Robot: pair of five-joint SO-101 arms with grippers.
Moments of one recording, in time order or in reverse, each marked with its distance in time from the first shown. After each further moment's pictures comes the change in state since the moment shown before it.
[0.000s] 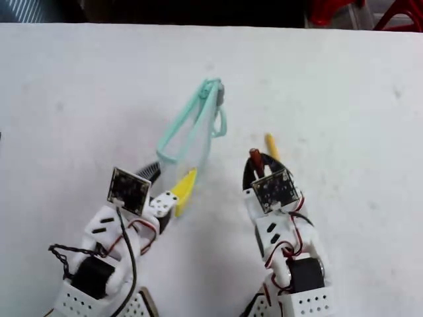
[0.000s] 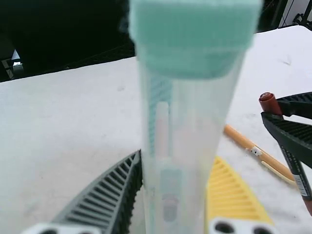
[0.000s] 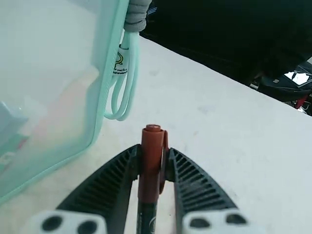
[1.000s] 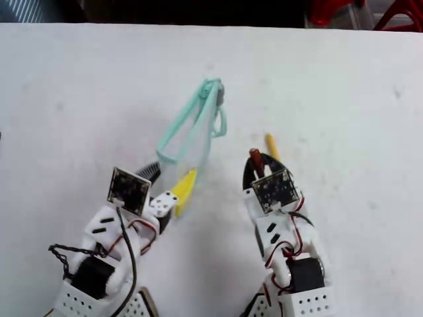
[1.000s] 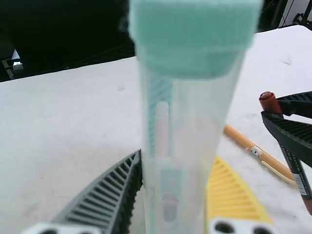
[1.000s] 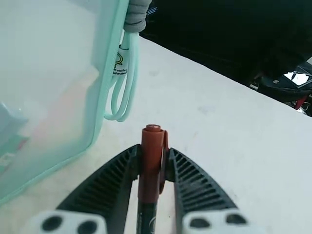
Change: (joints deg) left arm 0.0 0.0 0.0 0.0 0.0; right arm 0.0 0.0 0.0 -1.3 0.0
